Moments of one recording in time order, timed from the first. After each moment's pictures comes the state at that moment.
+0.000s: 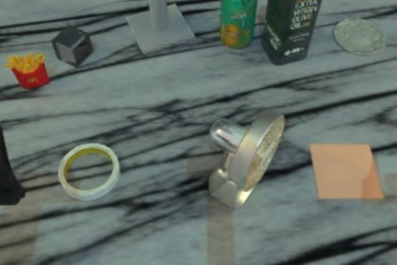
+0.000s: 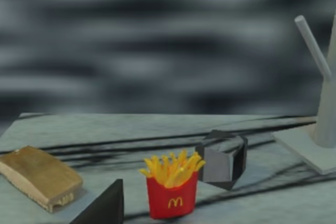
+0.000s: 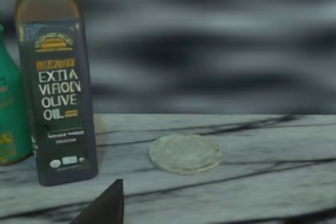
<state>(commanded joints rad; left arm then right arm) 0.00 0.00 0.00 0.00 0.00 0.00 0.00 0.00 0.00 0.00 0.00 0.00</state>
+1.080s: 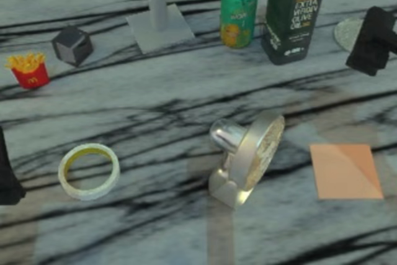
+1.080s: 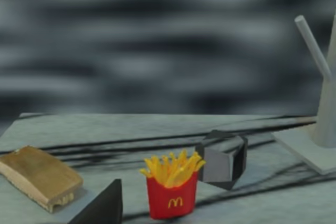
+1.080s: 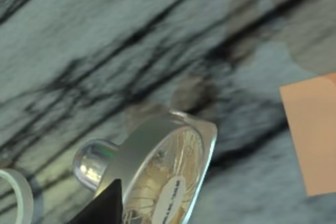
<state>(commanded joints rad) 0.00 0.00 0.00 0.00 0.00 0.00 0.40 1.19 1.14 -0.86 0.00 0.74</state>
